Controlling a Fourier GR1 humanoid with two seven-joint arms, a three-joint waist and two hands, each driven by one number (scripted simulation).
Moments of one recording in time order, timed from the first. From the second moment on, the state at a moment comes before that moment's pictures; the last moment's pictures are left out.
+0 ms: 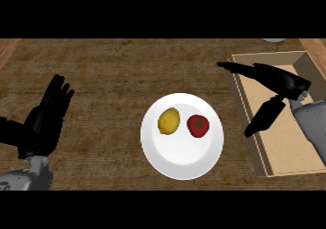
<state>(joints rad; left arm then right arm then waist) -0.11 0.25 -0.04 -1.65 0.25 0.22 0.19 -0.61 -0.51 0.23 -1.34 0.05 0.60 0.22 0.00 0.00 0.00</state>
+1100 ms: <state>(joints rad) -0.10 0.20 0.03 -1.66 0.19 0.14 0.20 -0.50 -0.26 0.19 -1.36 0.31 0.59 0.25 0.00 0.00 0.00</state>
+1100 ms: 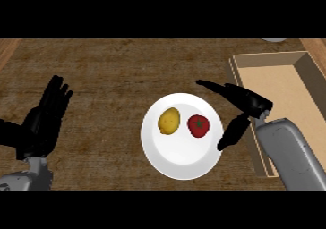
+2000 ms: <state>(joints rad) -0.10 0.14 0.04 -1.65 0.14 0.12 0.19 -0.49 -0.18 0.17 -1.22 0.53 0.54 0.12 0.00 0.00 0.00</state>
